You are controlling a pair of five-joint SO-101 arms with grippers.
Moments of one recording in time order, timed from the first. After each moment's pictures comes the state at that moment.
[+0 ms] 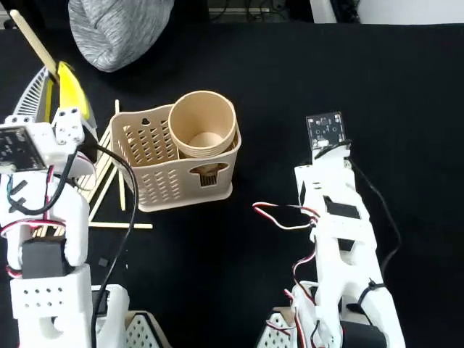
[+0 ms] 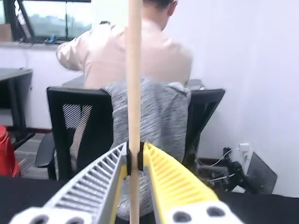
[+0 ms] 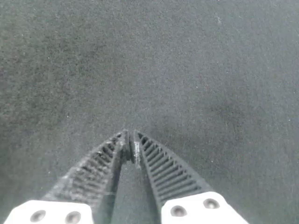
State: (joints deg) left arm -10.2 -65.9 46.7 20.7 1.2; right arm 9.1 -32.6 71.3 13.5 18.9
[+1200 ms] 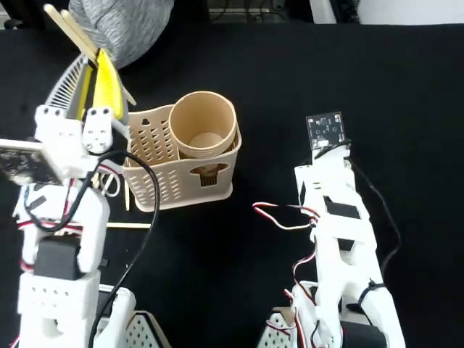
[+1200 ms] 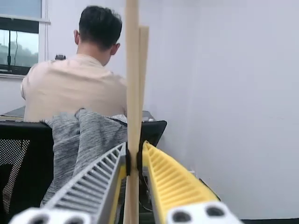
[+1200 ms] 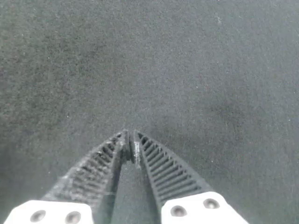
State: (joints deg) left arm 1.4 -66.2 46.9 11.6 3.8; right arm 9.1 -32.6 71.3 13.5 18.9
